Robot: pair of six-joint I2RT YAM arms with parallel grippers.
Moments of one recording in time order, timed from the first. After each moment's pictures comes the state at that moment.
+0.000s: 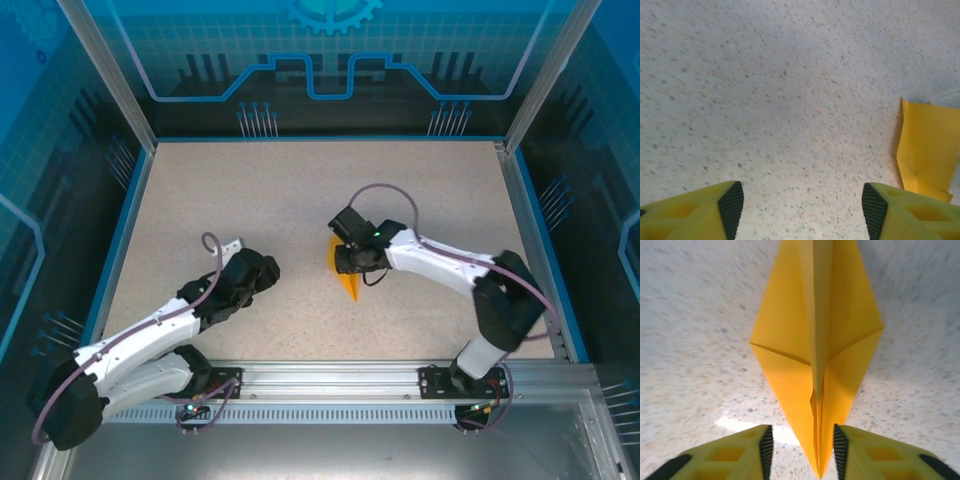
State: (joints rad) left arm -0.64 0.95 0.54 -0.44 -0.35 -1.02; right arm 0.78 1.60 1.16 -0.71 0.13 0.63
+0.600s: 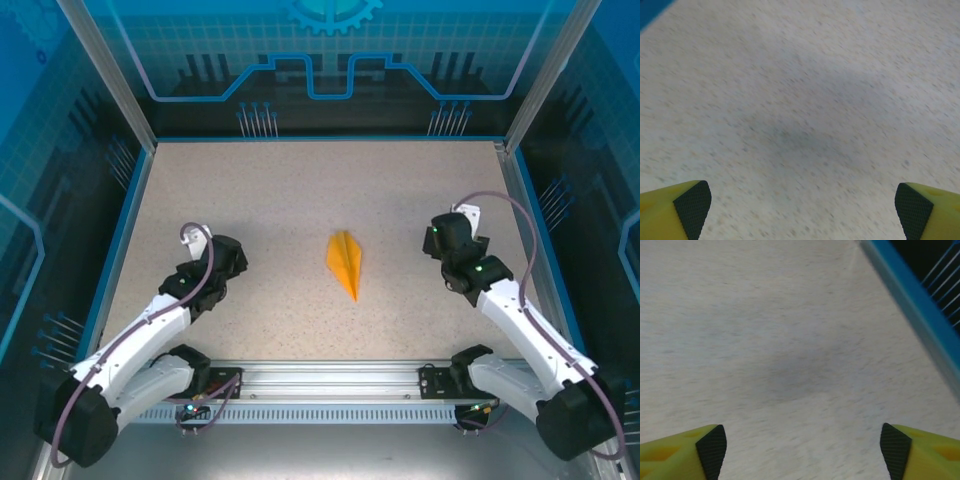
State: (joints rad) left arm -0.38 0.93 0.59 -0.54 -0.60 -0.70; right arm 0.32 0.97 0.70 -0.53 0.57 0.37
